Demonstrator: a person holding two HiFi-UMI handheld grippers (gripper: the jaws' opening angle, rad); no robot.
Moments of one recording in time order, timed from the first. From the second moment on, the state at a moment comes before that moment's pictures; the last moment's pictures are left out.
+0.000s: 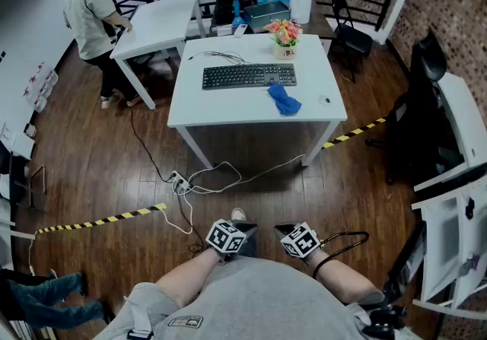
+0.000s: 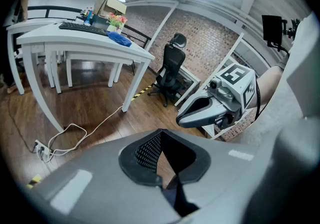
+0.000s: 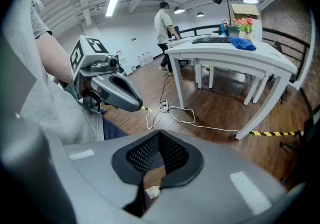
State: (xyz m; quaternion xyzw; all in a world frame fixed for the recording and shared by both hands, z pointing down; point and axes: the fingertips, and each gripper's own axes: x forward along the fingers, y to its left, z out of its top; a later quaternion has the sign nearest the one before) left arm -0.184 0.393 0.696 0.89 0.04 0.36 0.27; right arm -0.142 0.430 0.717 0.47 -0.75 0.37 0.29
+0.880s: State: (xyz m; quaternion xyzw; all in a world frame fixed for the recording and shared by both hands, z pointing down) left arm -0.093 0.131 0.639 0.92 0.04 0.31 0.23; right arm -0.063 0.161 0.663 0.52 -0.74 0.32 0.27
